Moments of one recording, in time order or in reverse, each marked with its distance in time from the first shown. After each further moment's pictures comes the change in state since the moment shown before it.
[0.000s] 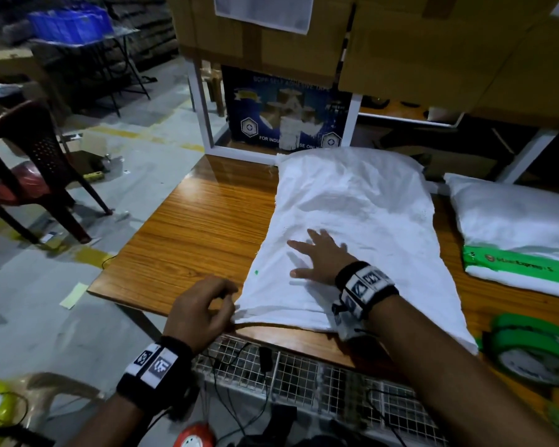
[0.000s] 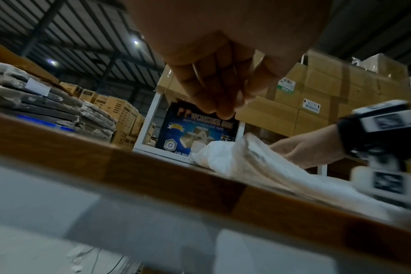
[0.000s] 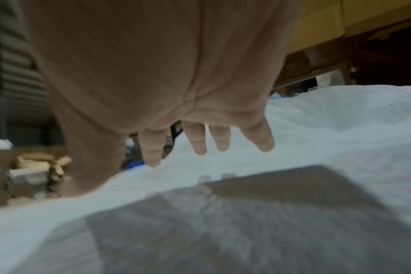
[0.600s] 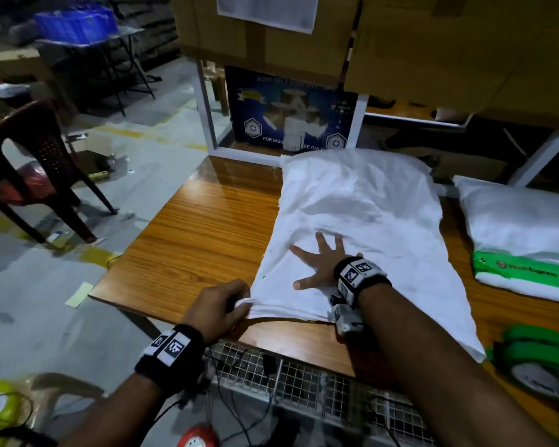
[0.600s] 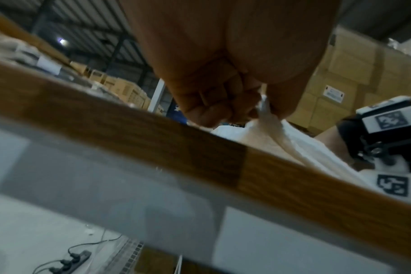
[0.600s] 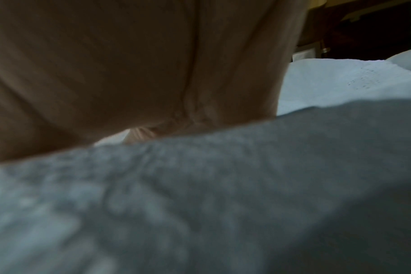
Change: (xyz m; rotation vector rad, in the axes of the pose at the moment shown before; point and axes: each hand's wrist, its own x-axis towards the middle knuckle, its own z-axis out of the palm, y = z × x) left_hand 0.025 -0.032 0.027 -0.045 -0.292 -0.107; right_hand 0.036 0.019 0.015 -0.019 -0.194 0.125
